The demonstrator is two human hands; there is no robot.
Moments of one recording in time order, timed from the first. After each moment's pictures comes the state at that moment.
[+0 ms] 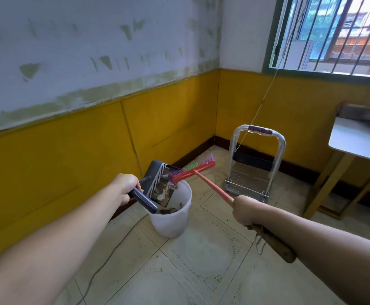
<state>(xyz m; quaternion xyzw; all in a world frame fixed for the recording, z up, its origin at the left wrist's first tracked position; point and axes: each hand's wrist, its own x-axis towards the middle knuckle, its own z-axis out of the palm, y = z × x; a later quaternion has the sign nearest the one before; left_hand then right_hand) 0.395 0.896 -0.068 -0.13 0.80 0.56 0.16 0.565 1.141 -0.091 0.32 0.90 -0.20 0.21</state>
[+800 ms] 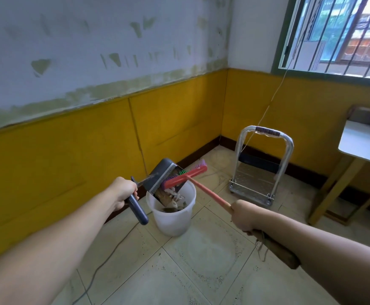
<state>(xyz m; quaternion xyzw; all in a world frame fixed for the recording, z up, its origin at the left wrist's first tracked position) 0.385 0.862 -0.090 -0.09 0.84 0.51 0.15 0.561 1.123 -0.093 0.27 0.91 -0.20 0.24</state>
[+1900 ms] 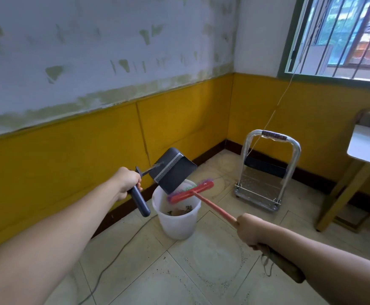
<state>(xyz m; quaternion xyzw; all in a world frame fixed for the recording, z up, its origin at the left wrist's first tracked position) 0.383 0.857 -0.055 -0.04 0.85 0.50 0.13 0.568 1.120 -0.123 0.30 0.89 -0.22 0.25</state>
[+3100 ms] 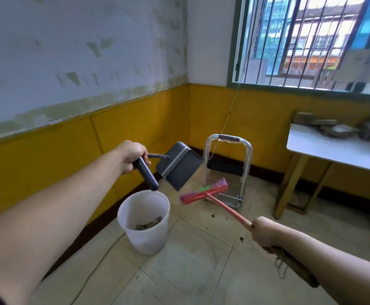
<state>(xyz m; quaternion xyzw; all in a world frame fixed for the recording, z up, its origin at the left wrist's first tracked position) 0.399 0.981 0.025 0.09 0.81 0.55 0.19 0.660 1.201 -0.114 0.45 0.83 -0.26 0.19</state>
